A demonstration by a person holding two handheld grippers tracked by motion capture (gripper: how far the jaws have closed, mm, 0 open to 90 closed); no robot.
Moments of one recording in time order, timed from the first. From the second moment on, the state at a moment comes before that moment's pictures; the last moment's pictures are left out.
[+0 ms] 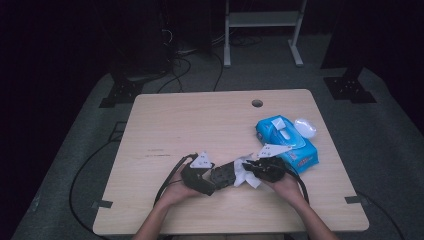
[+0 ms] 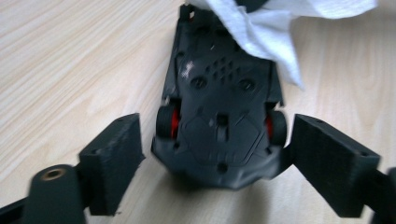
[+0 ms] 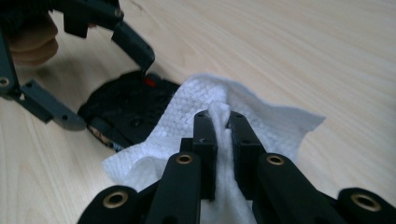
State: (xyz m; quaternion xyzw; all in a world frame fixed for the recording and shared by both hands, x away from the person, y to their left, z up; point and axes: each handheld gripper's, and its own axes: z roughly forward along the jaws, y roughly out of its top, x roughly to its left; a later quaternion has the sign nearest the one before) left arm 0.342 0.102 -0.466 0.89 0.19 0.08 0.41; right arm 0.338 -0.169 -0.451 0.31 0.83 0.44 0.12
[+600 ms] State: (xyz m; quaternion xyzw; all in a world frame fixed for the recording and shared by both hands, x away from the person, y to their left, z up) left arm 0.339 0.089 -0.476 0.91 0.17 0.09 0.38; right arm 0.329 -0.137 -0.456 0.29 0.84 0.46 0.08
